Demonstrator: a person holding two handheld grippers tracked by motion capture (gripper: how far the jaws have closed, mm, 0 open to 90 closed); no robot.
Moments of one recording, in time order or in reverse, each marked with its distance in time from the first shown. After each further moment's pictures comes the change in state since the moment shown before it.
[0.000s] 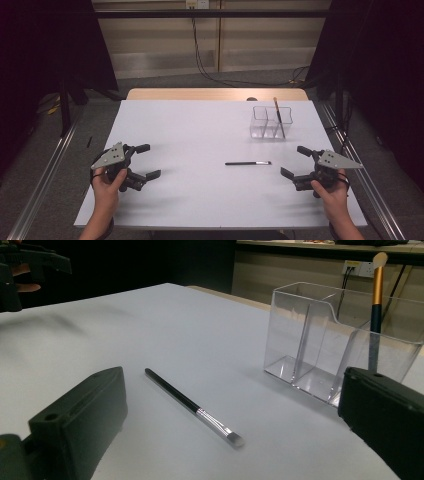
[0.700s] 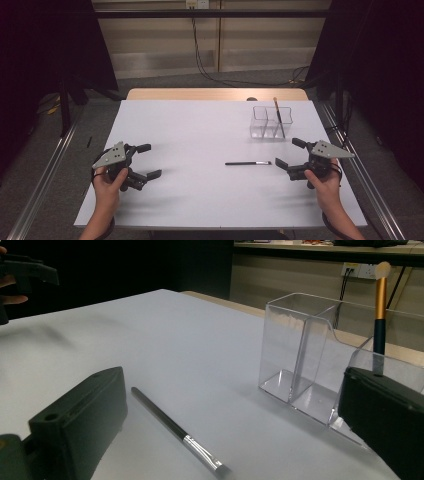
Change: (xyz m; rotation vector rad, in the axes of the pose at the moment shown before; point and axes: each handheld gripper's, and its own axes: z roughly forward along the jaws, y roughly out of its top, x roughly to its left) left arm 0.001 0.000 0.002 0.003 -0.008 0.000; right arm -0.011 0.011 0.024 -0.009 -0.004 0.012
